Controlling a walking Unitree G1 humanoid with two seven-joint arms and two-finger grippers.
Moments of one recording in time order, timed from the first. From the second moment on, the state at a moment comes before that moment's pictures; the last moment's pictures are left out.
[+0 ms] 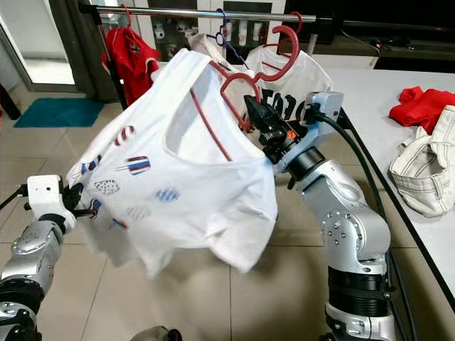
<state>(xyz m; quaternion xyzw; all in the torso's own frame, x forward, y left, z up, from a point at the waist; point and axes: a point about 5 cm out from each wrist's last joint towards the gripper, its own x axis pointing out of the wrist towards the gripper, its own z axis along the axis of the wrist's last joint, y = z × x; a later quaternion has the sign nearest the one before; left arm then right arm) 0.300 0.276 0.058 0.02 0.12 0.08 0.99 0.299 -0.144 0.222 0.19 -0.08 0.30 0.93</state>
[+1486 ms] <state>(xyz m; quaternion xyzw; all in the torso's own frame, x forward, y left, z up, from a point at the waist) 0.290 0.164 0.139 0.02 -0.02 -0.17 0.99 0.287 -0.144 0.117 0.05 0.07 0.12 0.99</state>
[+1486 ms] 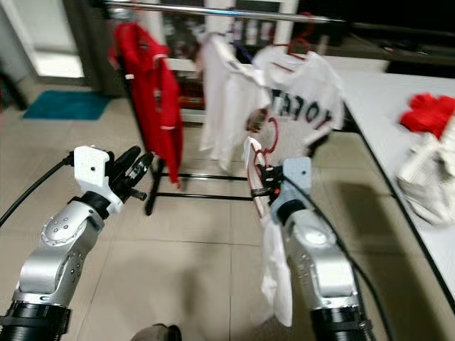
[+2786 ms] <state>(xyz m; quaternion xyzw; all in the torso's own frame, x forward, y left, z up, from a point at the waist) 0.295 0.168 0.138 0.06 0.01 -0.14 0.99 0.295 -0.131 0.120 0.06 0.03 0.11 0.99</state>
